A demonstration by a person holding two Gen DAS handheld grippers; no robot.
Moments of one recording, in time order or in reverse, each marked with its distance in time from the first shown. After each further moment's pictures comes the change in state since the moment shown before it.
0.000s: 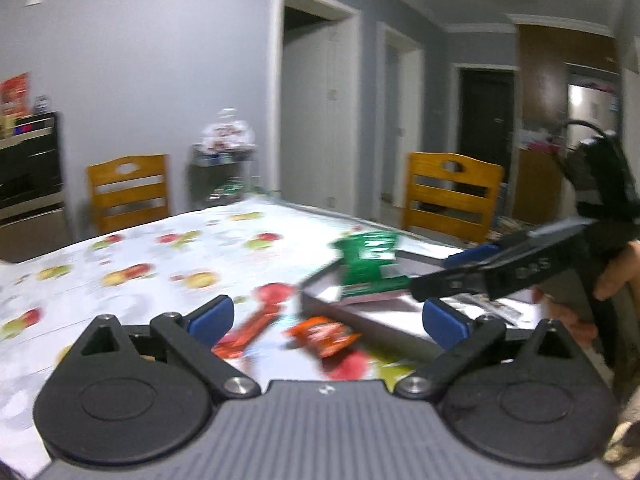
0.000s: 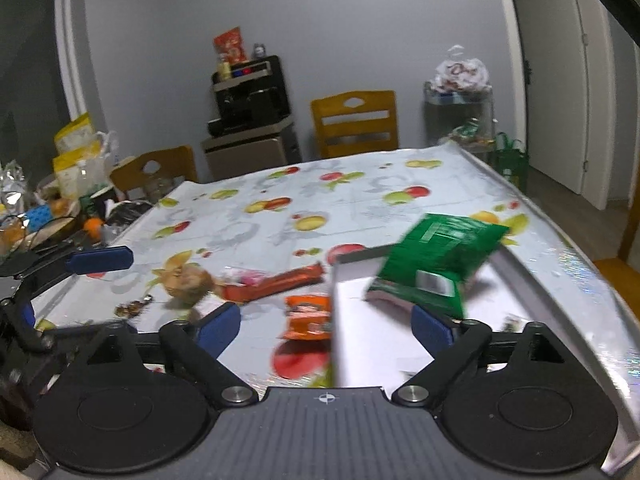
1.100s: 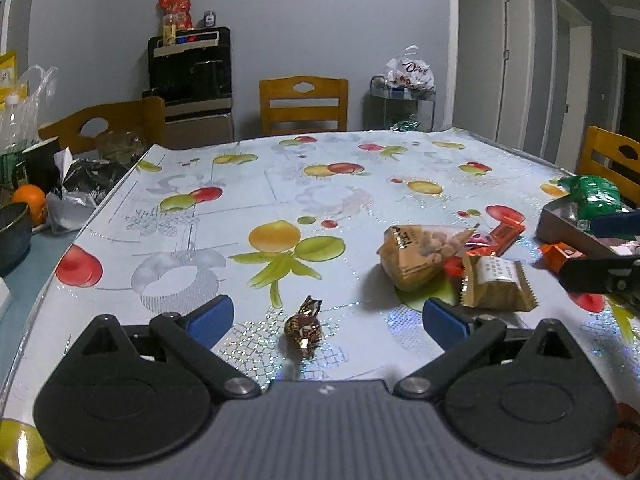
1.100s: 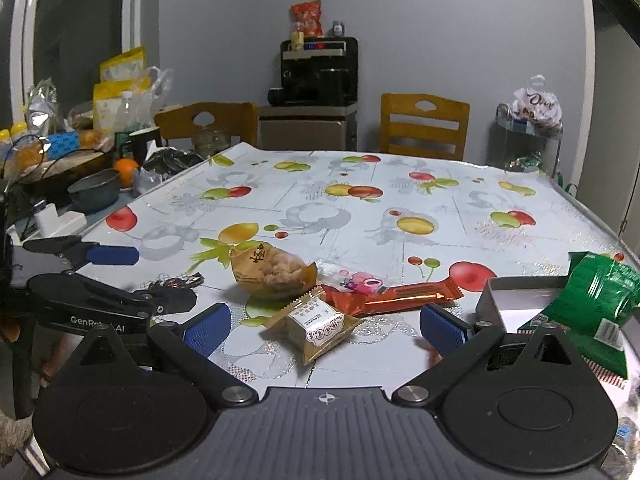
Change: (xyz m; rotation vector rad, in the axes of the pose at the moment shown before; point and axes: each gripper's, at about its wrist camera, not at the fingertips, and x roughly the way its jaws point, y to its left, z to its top) left arm 0.011 0.135 -0.074 -0.200 0.181 0.453; right arm 0.090 0.111 -0.013 -0.211 0.025 0.021
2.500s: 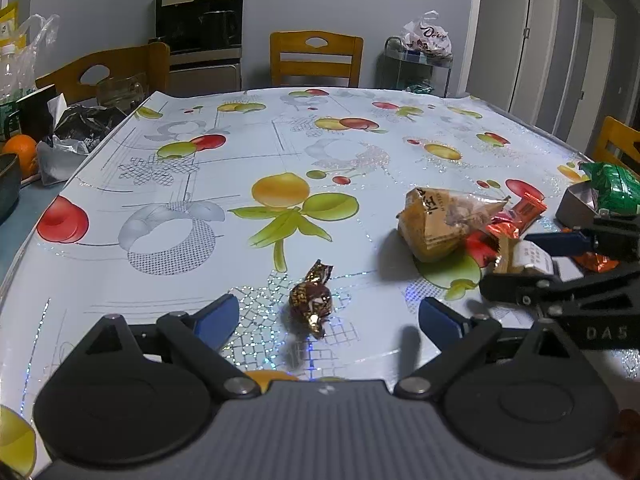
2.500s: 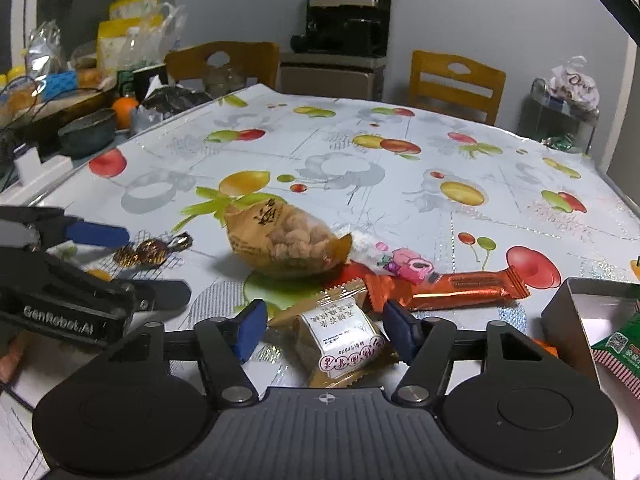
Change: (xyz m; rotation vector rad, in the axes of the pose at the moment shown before) left arm 0.031 0.009 -0.001 -0.068 0.135 -0.012; right arm 0.069 0.021 -0.001 -0.098 0.141 0.040
